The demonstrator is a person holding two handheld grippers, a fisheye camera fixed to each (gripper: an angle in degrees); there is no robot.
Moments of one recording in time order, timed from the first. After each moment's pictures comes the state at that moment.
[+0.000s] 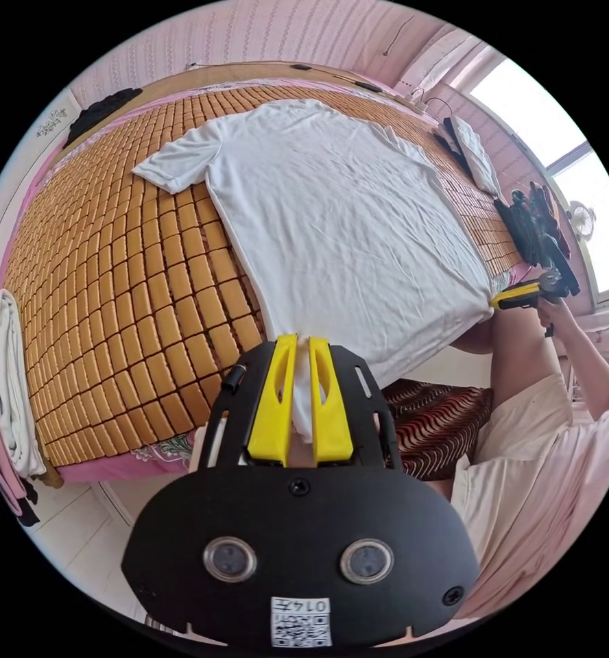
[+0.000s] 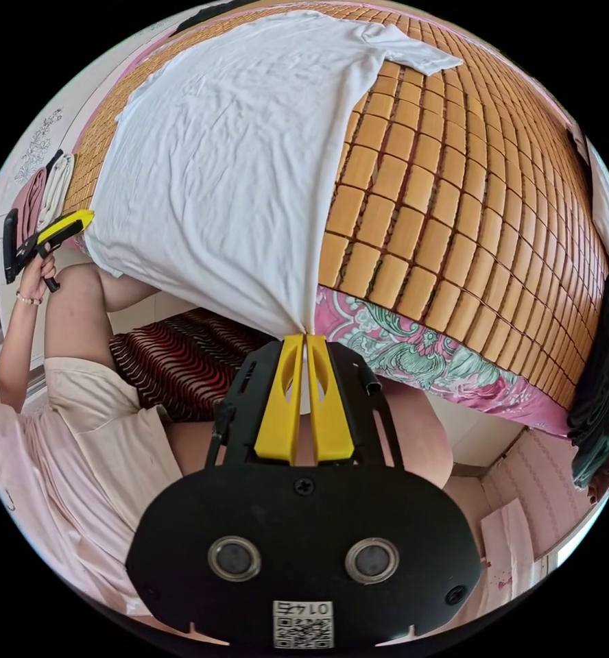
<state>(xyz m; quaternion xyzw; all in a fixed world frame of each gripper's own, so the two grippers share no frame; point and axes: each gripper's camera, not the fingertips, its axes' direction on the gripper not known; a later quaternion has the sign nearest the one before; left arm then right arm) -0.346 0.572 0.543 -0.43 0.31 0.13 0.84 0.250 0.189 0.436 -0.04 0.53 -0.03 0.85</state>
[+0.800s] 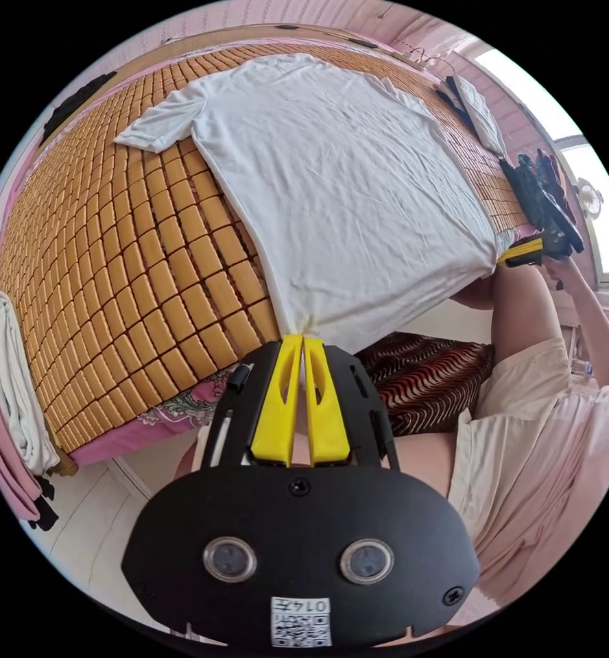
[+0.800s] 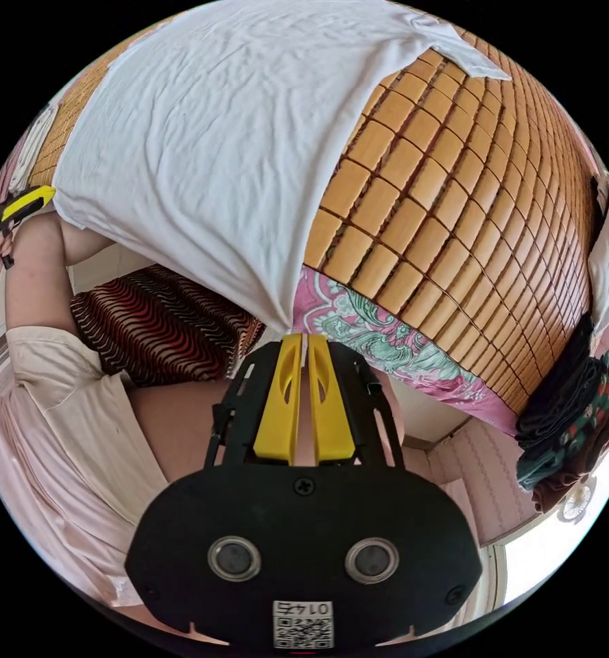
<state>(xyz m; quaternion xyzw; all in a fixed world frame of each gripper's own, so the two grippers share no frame) -0.361 0.583 0.549 -0.51 0.31 0.18 0.79 0.220 0.151 0.489 -0.15 0.61 -0.02 0.78</state>
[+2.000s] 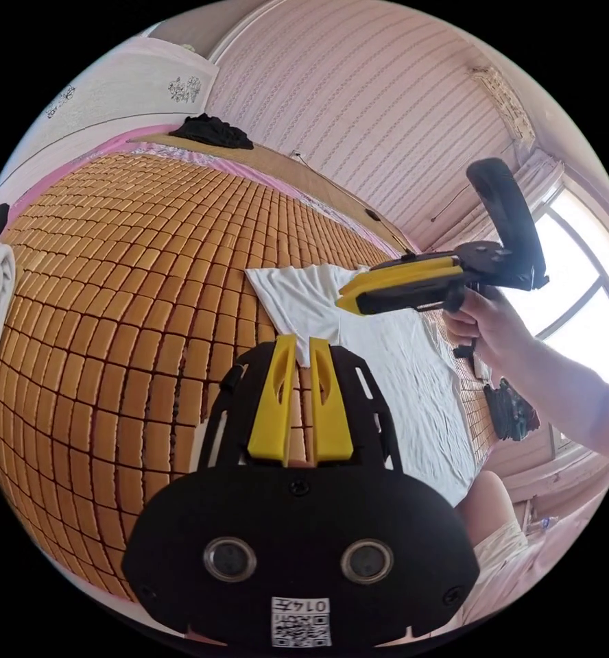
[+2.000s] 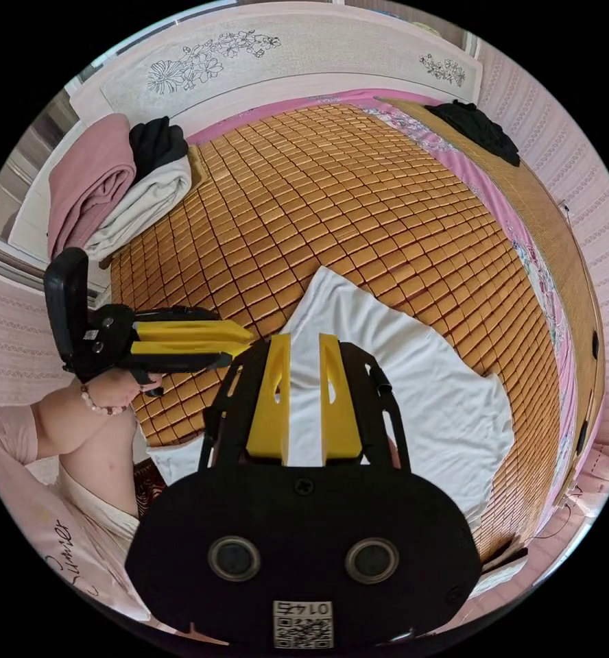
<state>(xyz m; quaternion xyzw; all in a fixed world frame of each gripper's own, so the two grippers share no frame) -0.527 0.539 0.706 -0.25 0.32 -0.15 0.90 -0.089 -0.159 0.825 -0.10 0.54 -0.41 0.73</state>
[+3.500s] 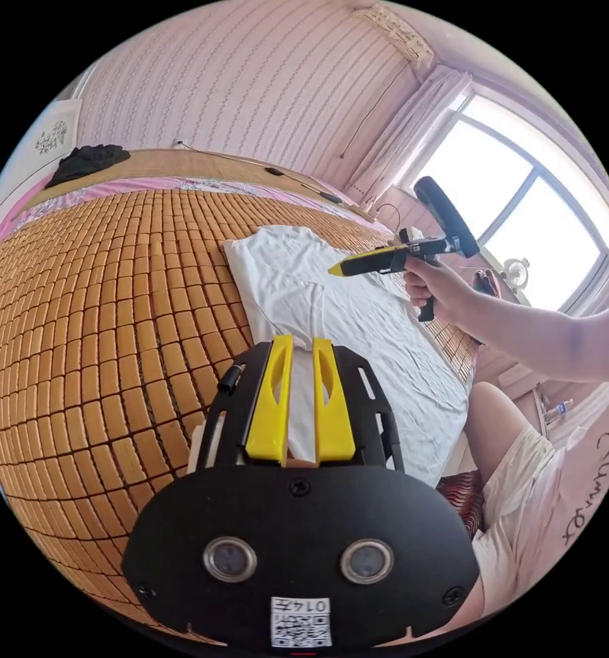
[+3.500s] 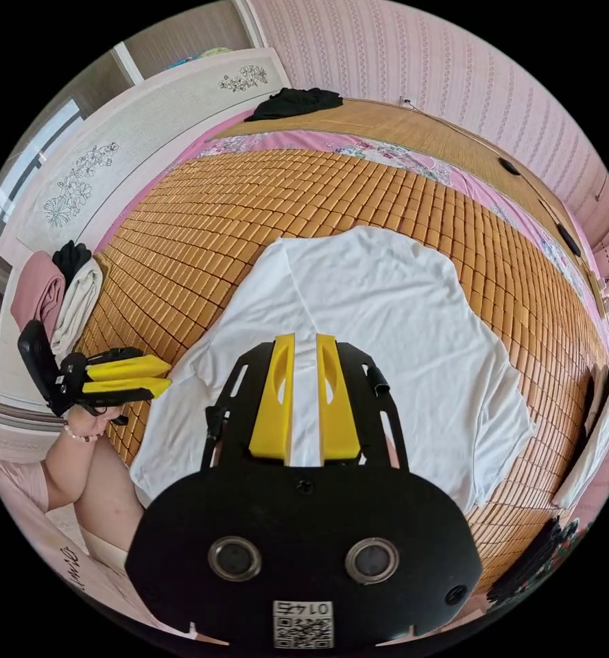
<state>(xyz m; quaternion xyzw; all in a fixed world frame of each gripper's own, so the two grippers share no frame) -0.405 0.538 0.726 -0.23 0.45 0.04 0.86 0.000 -0.125 0.603 0.13 0.52 -0.25 0.80</state>
